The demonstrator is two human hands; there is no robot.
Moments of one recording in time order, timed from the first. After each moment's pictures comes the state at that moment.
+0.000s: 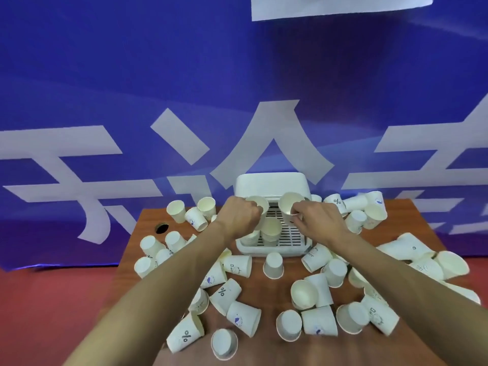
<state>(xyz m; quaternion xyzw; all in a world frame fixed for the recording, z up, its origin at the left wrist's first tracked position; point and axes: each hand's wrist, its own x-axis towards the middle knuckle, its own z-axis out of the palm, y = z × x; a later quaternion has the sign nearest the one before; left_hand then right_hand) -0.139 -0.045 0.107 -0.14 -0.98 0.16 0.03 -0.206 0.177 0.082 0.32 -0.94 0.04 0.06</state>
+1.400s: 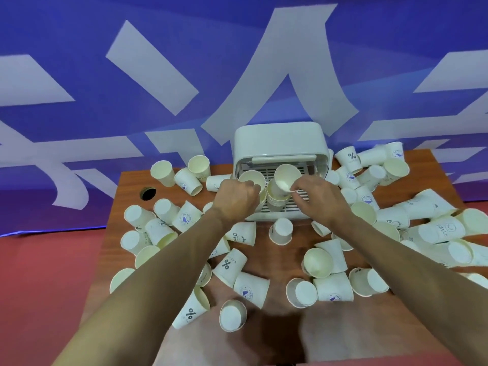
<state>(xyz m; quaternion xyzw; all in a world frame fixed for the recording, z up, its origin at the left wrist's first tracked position) -0.156 -0.079 0.009 -0.11 -0.99 0.09 0.01 -0.214 0.144 -0.006 0.29 -0.94 0.17 0.01</state>
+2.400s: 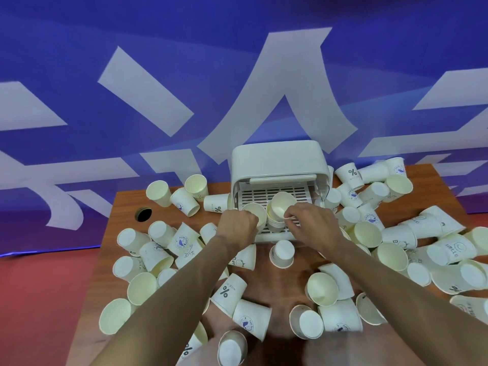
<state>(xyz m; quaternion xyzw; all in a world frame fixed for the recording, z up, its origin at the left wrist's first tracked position) -0.170 -0.077 -0.034 -0.08 -0.99 0.06 -0.07 -0.223 0.132 -0.045 0.29 -0.95 0.10 0.02</state>
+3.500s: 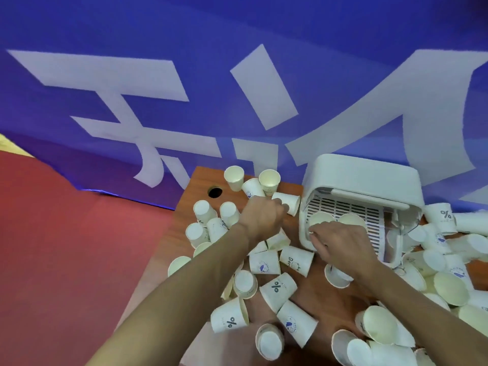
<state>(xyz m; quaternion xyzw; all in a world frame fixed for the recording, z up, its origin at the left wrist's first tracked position) -0.115 -0.170 0.022 -0.02 -1.00 0.06 -0.03 -0.187 0.045 -0.018 0.47 -0.88 0.09 0.09</state>
